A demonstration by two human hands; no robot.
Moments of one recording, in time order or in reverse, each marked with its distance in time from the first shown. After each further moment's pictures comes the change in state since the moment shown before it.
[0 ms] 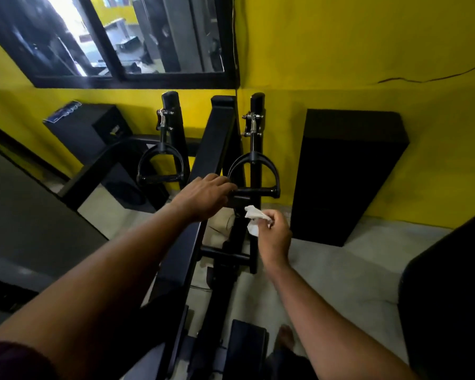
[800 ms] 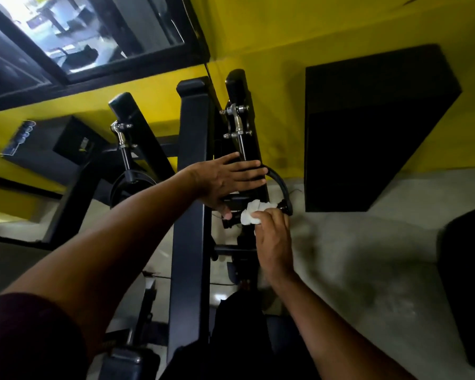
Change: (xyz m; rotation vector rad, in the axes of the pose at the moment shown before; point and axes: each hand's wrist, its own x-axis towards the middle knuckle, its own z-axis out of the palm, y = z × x) left_hand 0.221 -0.090 0.028 0.475 -0.391 0.691; right_hand 0.115 0.041 0.086 -0.359 -0.062 -0.303
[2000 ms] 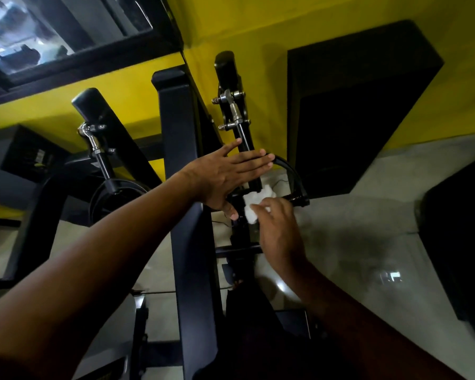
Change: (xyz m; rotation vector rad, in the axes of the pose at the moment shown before) left_hand 0.008 -0.013 0.033 0.048 0.261 0.059; right_hand 0.008 -0.009 0.023 -0.323 0.060 -0.127
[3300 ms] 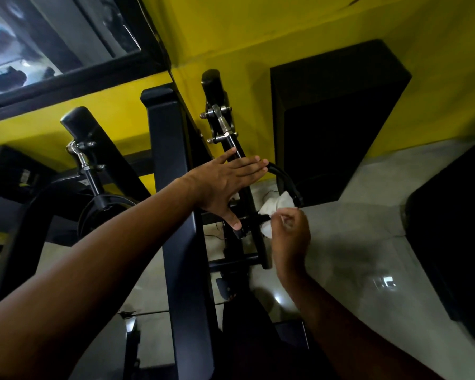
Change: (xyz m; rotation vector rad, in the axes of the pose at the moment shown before) left_hand 0.010 0.006 -0.015 -0.104 -0.070 -0.031; right_hand -0.002 -0.009 -0.004 0.636 0.275 0.739
